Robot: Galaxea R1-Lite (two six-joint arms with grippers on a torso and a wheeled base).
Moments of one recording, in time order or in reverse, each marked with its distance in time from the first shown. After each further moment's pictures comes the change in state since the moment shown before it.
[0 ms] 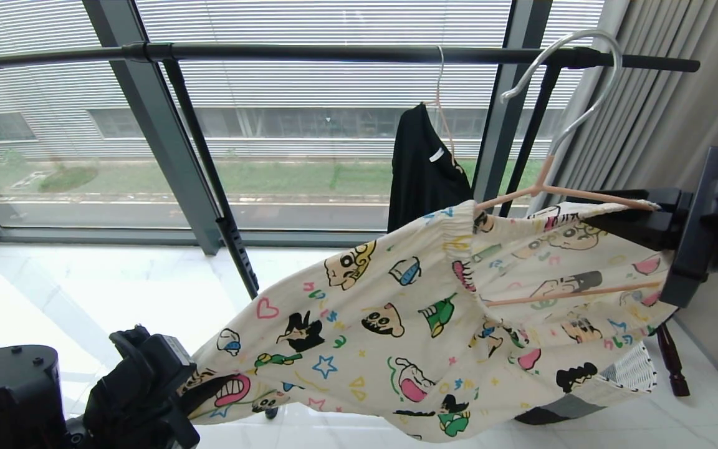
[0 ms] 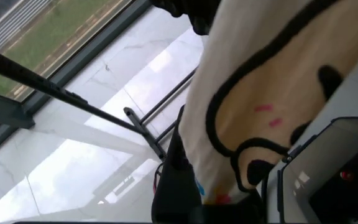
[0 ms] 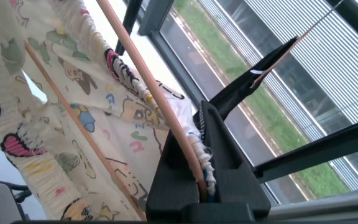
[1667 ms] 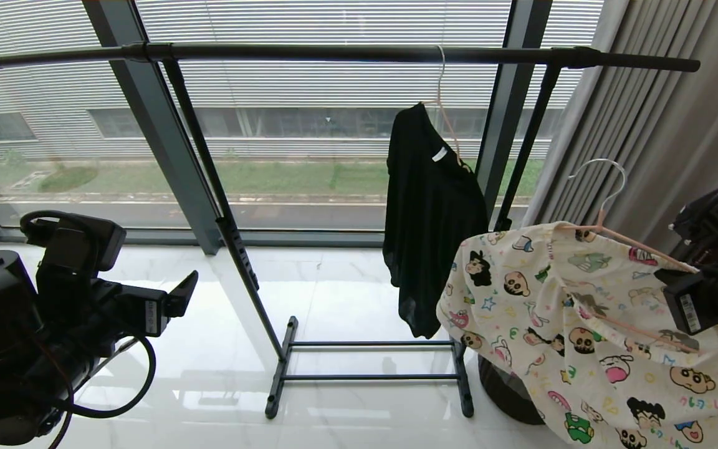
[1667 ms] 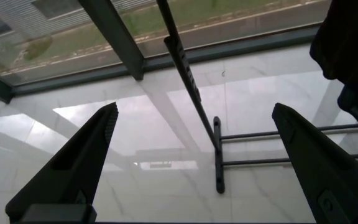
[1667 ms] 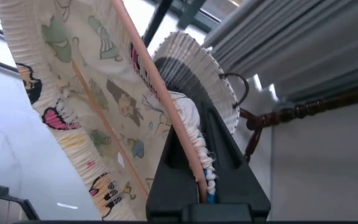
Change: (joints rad) left arm 0.080 0.000 -0.271 -0.001 0.509 -0.237; right arm -0.321 0.049 0.233 0.011 -0.504 0.230
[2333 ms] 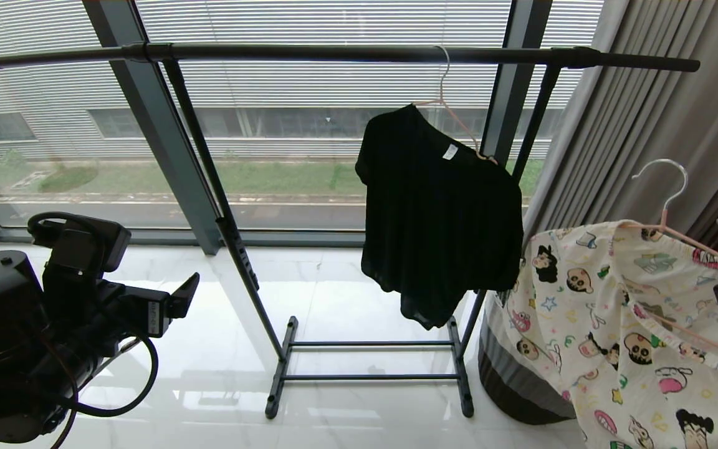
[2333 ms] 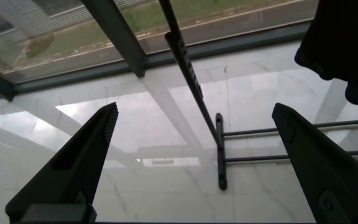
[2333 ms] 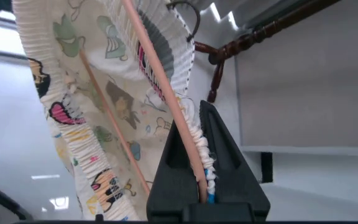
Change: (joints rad) left arm 0.002 0.014 -0.001 0.000 0.001 0.006; right arm -0.140 -0.031 -0.041 0.091 -0.114 0.041
